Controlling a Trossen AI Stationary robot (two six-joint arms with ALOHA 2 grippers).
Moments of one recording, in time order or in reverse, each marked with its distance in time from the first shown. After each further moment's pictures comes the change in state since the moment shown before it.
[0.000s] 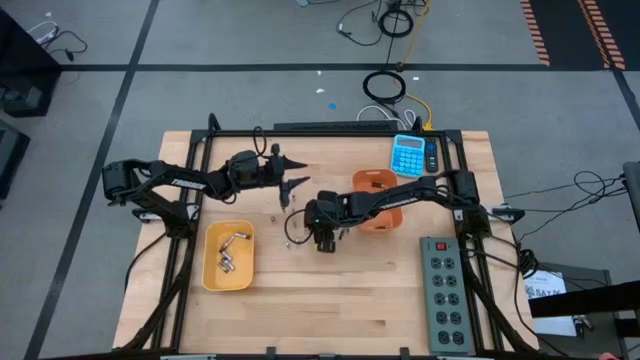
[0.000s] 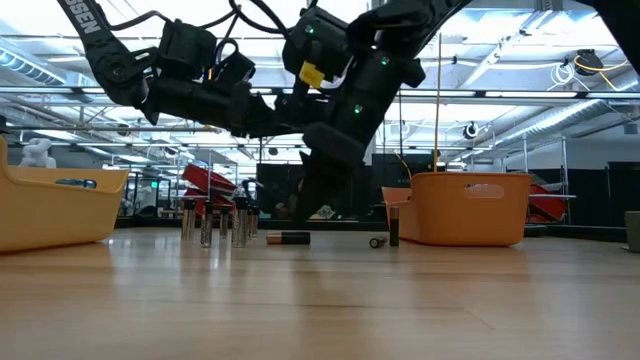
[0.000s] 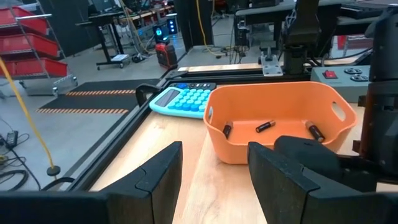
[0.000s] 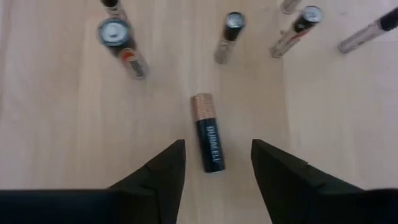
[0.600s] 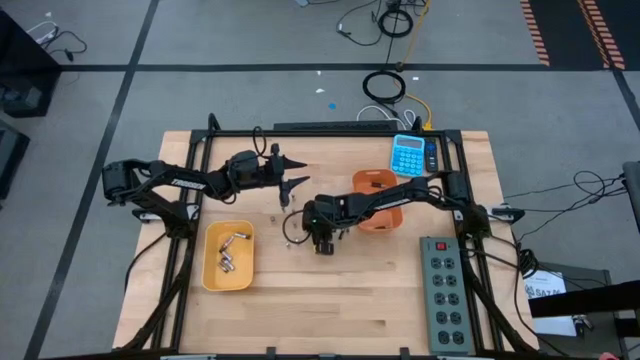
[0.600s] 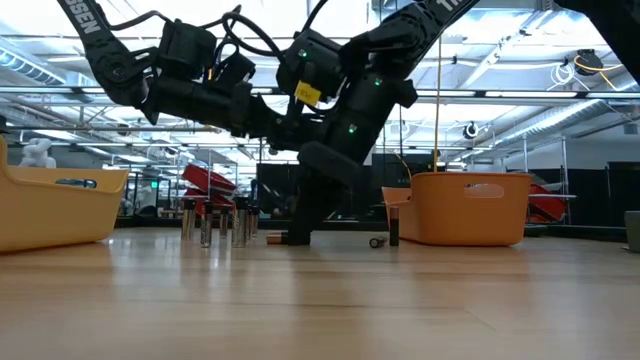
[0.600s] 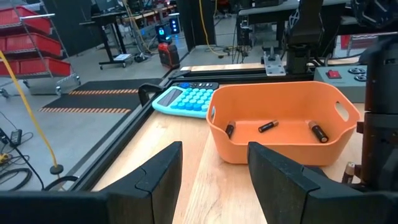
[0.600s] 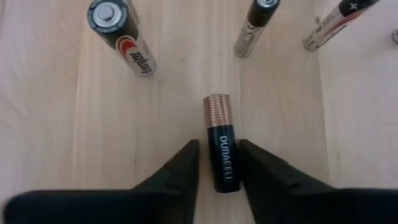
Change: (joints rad) left arm 0.000 0.000 0.000 -0.001 -0.009 0.000; right arm -0.015 0.077 0.003 0.030 -0.069 -0.008
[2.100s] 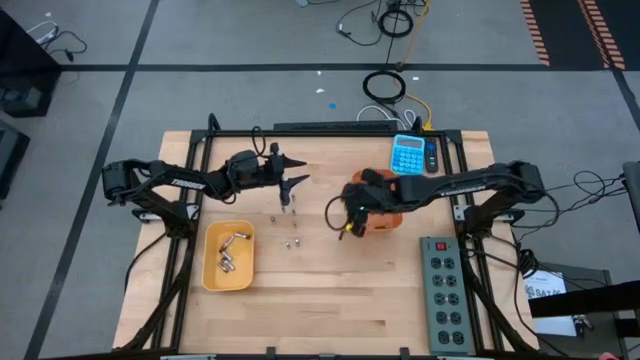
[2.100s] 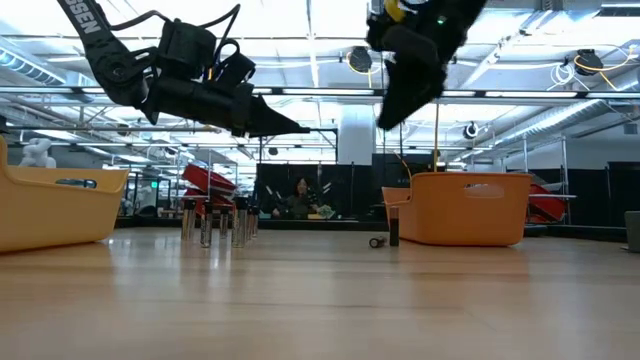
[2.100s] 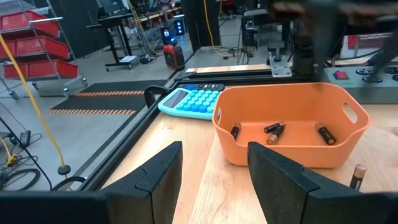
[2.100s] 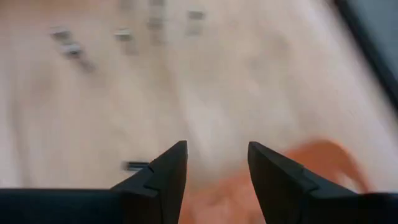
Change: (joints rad) left arm 0.000 0.000 0.000 0.010 -0.022 0.009; right arm 0.037 -0.571 -0.203 -0.293 0.302 0.265
